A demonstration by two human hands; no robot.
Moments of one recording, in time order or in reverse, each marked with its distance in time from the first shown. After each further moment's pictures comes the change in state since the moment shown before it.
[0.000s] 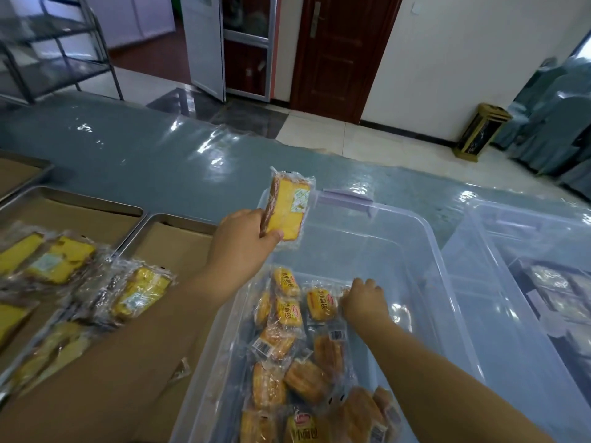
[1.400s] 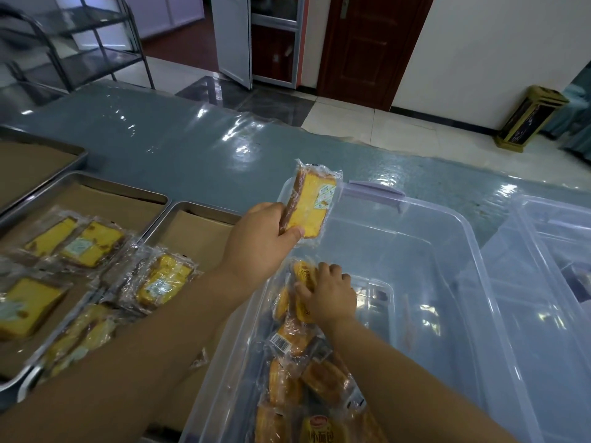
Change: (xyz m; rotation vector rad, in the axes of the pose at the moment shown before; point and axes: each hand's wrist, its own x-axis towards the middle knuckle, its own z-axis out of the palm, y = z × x) left_hand -0.002 -0.003 0.005 -0.029 -0.001 -0.002; right_hand -0.013 -0.084 0.031 0.167 0.122 -0.255
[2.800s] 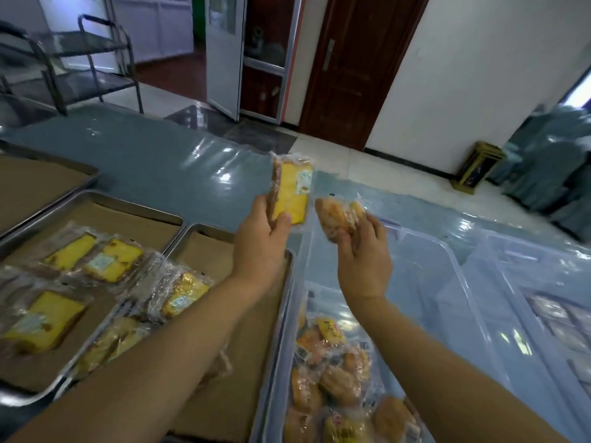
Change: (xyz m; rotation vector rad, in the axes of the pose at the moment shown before) left_hand -0.023 -0.022 -0.073 -0.513 0.336 -0.003; right_hand -0.041 -0.092 -0.134 0.374 0.663 -0.132
